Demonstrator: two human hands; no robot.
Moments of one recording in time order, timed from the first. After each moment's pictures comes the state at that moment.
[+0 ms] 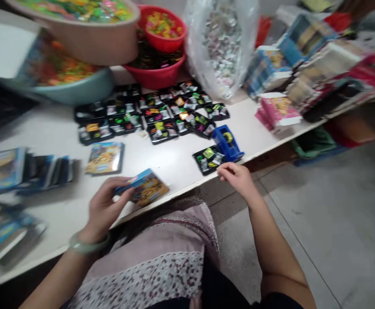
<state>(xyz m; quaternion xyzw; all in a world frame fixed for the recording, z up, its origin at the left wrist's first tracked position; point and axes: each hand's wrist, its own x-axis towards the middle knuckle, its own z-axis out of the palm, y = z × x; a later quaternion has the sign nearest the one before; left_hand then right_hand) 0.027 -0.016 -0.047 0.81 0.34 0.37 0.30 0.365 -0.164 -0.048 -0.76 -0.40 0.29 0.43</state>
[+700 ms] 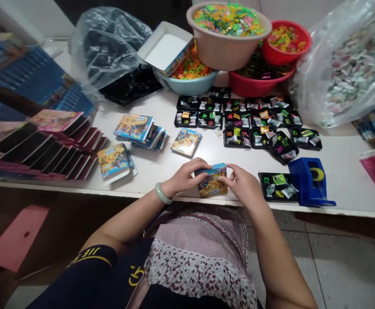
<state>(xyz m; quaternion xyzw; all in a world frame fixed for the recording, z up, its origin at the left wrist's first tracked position) 0.019 -0.005 -0.054 0.82 0.27 0.33 0.37 0.238 -0.063 -0.056 -0.69 -0.63 0.28 0.24</state>
